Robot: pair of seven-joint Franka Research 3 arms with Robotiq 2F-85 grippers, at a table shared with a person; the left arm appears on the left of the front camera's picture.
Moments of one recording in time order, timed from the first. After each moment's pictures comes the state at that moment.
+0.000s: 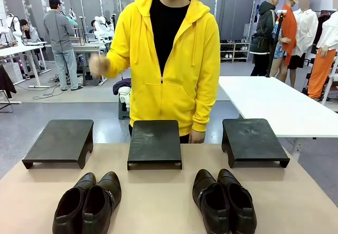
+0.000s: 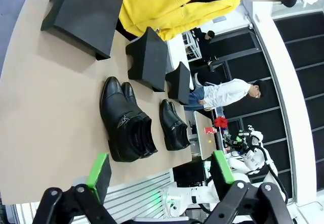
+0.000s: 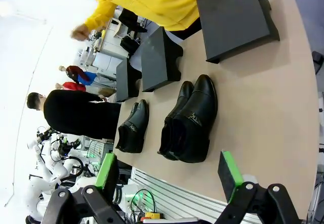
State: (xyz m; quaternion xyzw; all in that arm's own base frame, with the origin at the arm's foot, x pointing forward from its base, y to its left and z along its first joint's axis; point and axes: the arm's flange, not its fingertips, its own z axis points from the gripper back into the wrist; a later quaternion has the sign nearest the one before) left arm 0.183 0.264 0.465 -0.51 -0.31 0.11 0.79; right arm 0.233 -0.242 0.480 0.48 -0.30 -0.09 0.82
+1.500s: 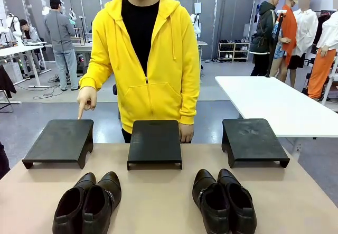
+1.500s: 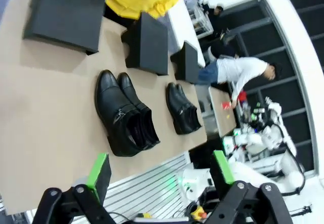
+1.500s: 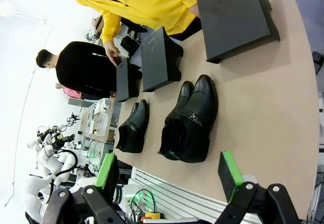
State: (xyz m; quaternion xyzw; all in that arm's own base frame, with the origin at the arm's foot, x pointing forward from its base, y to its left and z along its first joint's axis) left arm 0.223 0.210 0.526 -0.47 -0.28 0.03 0.84; right arm 0.232 -0.243 0.481 0.48 -0.30 -0.09 0.82
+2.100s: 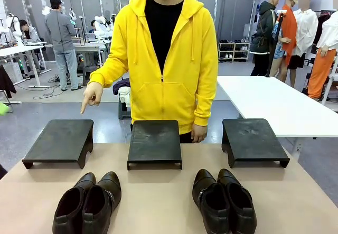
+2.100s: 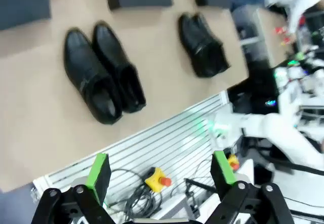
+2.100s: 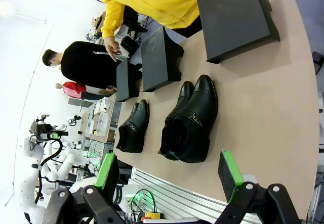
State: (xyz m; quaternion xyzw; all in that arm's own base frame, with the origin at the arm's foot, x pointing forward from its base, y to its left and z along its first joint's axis) left arm 0.274 -0.012 0.622 -0.30 -0.13 -0.11 0.94; right arm 0.232 -0.243 0.482 0.48 -0.30 -0.09 0.82
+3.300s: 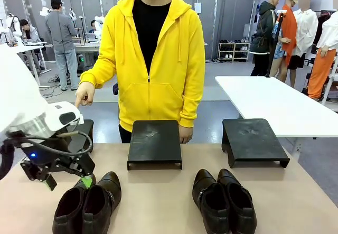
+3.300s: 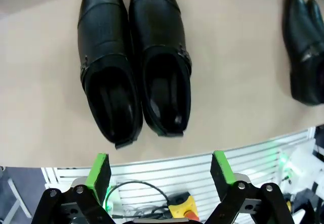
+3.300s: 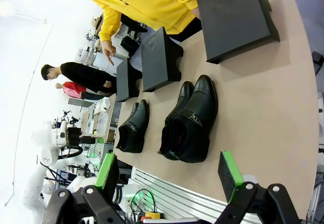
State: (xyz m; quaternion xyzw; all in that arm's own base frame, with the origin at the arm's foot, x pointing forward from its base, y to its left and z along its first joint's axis) left arm 0.295 -0.191 0.468 -0.07 -0.09 -0.02 0.99; right arm 0.233 -0.244 0.482 0.48 -0.30 -0.09 0.82
